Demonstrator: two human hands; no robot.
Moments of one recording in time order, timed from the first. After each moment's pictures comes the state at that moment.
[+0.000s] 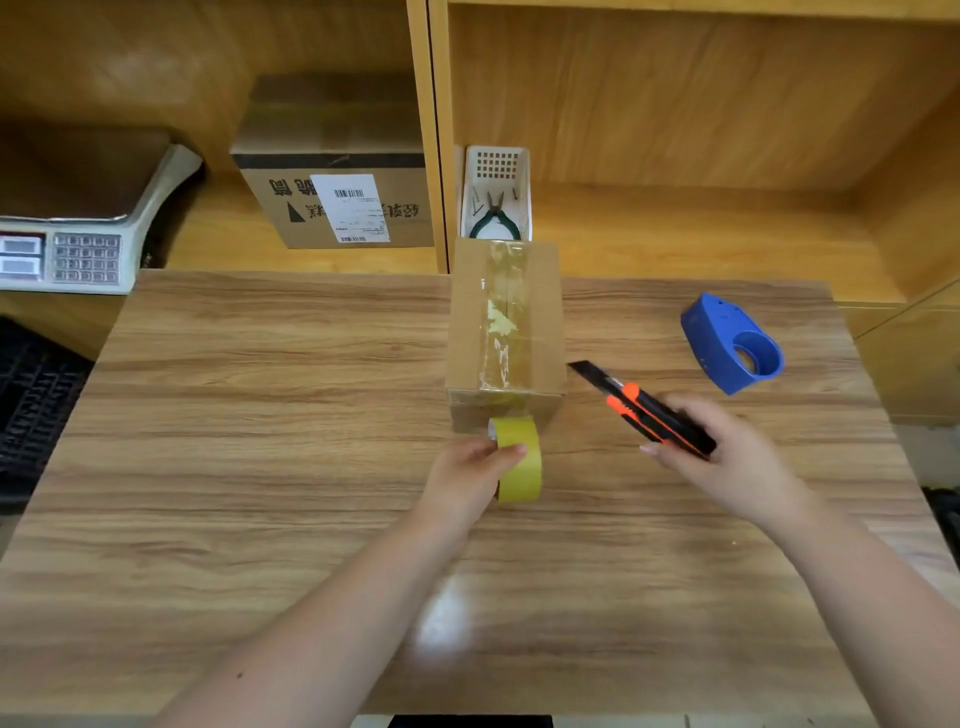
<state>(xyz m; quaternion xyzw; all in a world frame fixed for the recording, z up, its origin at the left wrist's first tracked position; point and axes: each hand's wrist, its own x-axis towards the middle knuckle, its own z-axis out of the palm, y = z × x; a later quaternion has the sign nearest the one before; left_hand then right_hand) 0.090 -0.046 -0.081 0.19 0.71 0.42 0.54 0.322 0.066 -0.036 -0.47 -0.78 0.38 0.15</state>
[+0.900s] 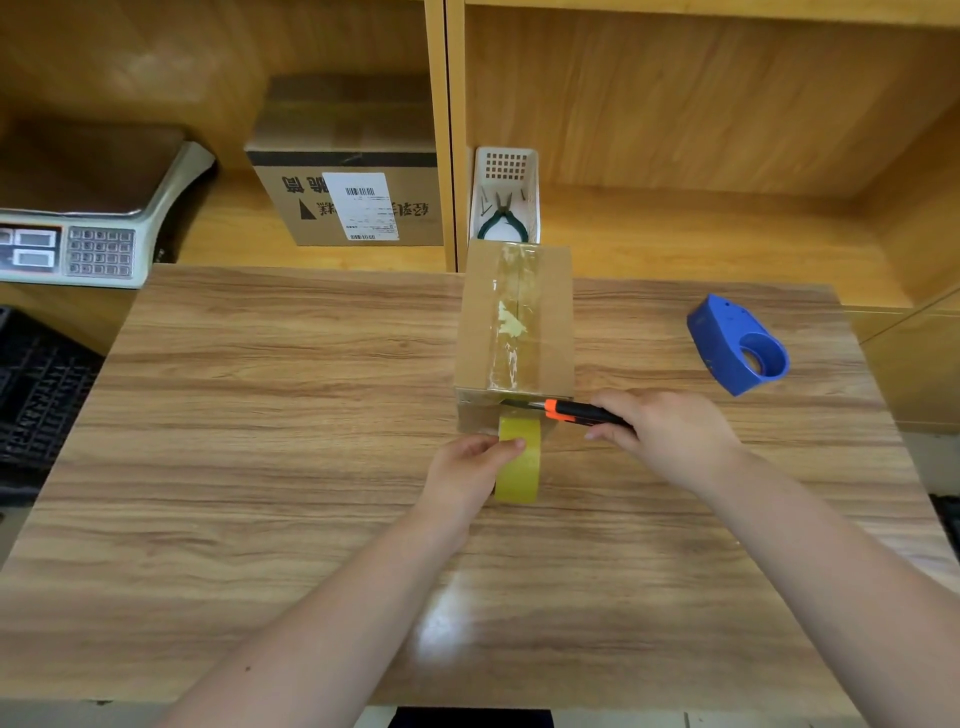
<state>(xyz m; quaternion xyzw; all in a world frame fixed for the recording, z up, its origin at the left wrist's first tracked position) 0.089 -0.052 -0.071 0.11 0.72 0.43 0.53 0.268 0.074 -0.043 -0.30 -0.95 0.04 0.05</state>
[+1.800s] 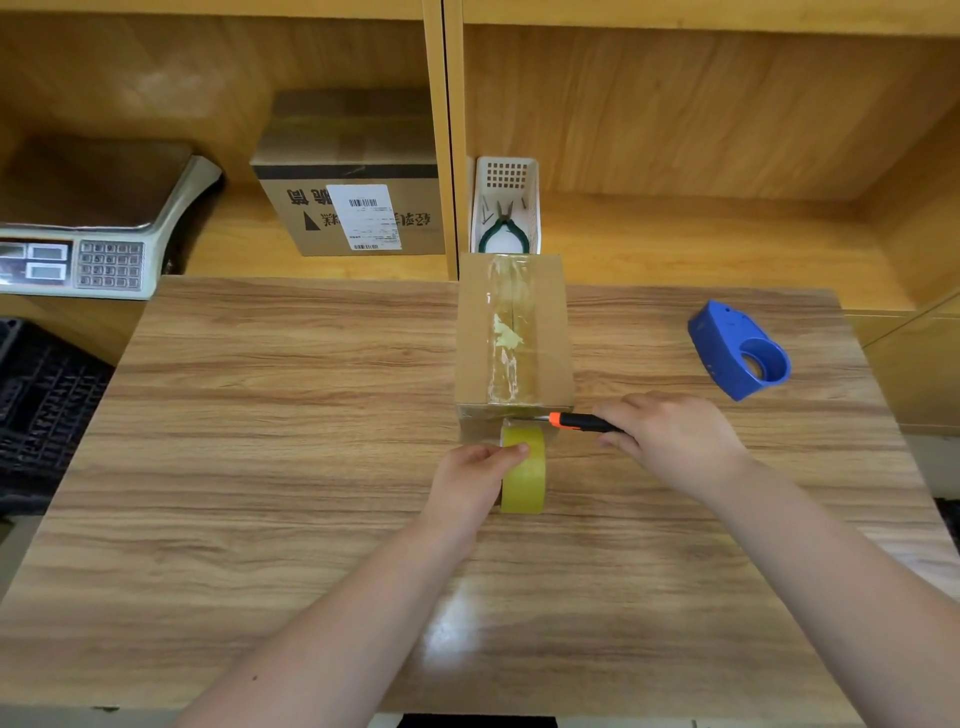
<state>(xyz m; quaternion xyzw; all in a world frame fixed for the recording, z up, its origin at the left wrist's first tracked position) 0.091 -0.052 -0.064 0.11 0.72 0.42 0.54 0.274 0.078 -0.046 -0.26 -0.96 -0.02 0.08</state>
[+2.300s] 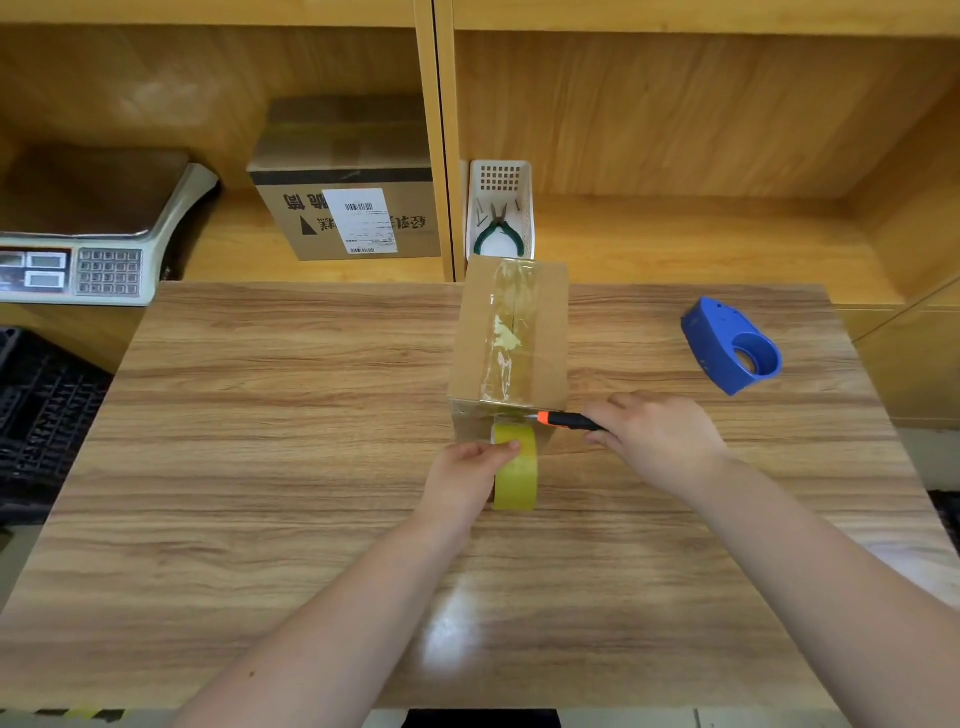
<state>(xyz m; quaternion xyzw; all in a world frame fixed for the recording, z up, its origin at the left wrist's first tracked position) 0.088 -0.056 -0.067 0.10 0.72 0.42 0.54 0.267 0.067 -0.047 -0.27 -0.96 -0.05 0.07</state>
